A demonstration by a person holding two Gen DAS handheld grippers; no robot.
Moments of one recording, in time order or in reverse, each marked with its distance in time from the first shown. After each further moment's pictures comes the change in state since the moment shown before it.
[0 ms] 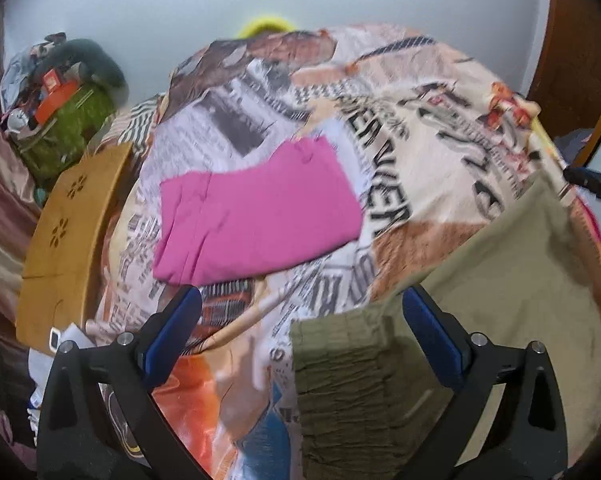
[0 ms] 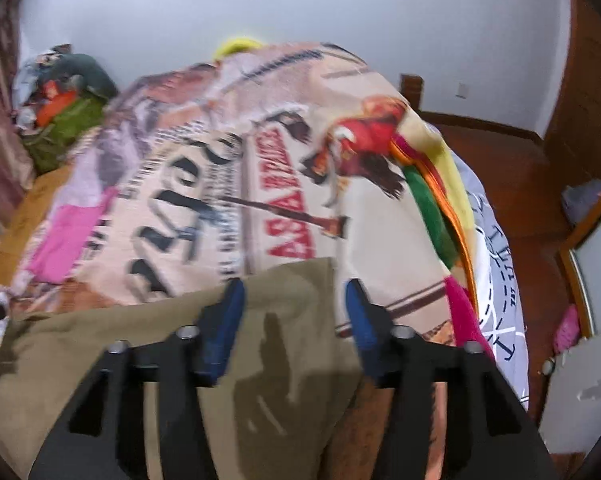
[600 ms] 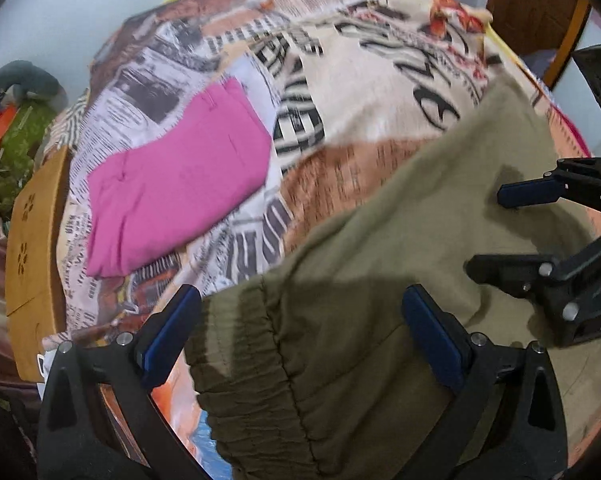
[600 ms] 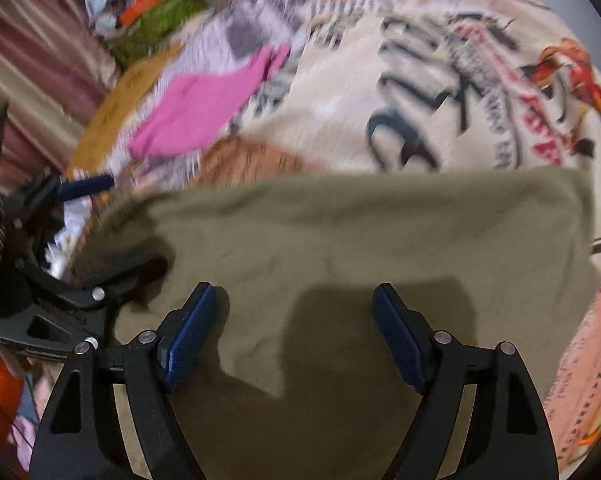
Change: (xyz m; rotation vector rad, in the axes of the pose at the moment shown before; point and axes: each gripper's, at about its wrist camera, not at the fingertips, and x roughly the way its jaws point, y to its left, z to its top) left arm 0.048 -0.059 -0.018 0.207 0.216 -0.082; right arm 0.064 0.129 -0.046 -0.160 0.413 0.284
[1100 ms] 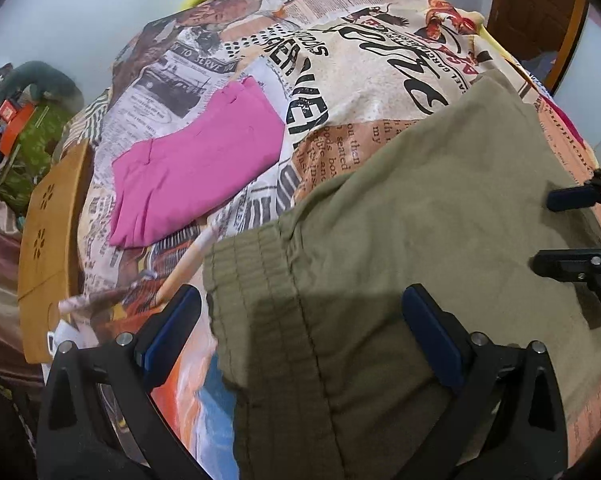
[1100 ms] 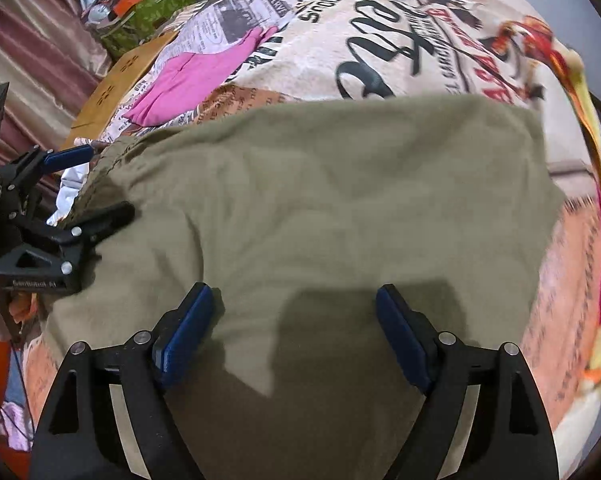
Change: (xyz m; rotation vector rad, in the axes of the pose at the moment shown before) left arm -0.037 -0.004 -0.038 -0.020 -0.048 0.049; right arm -0.040 -0.009 -0.056 0.046 -0.029 -0.043
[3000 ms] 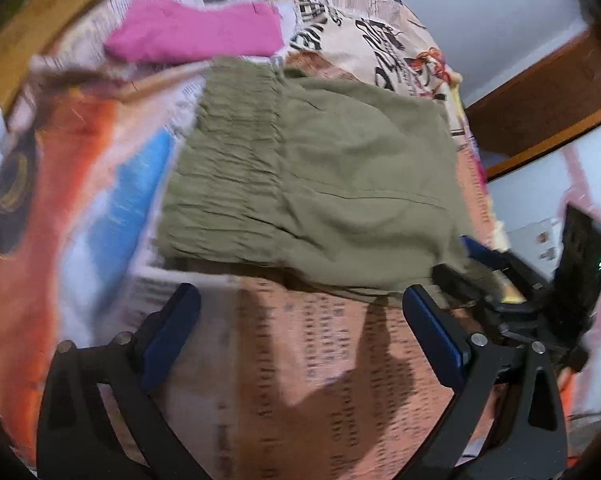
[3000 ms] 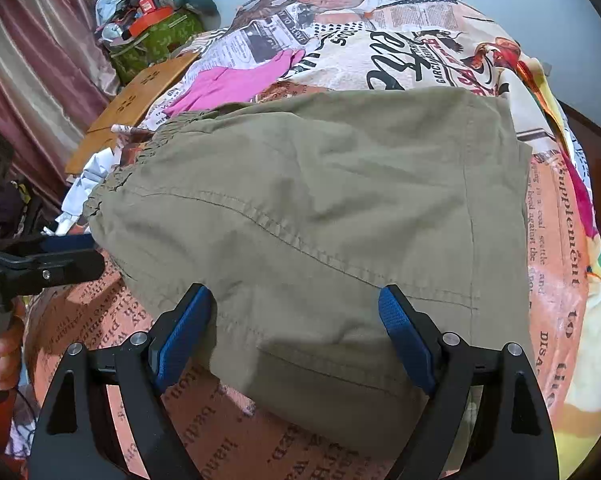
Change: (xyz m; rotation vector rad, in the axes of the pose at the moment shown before) left arm -0.049 0.015 -0.110 -0.492 0.072 -0.463; right arm -0.027 0.061 -0.069 -0.005 -0.158 -0.043
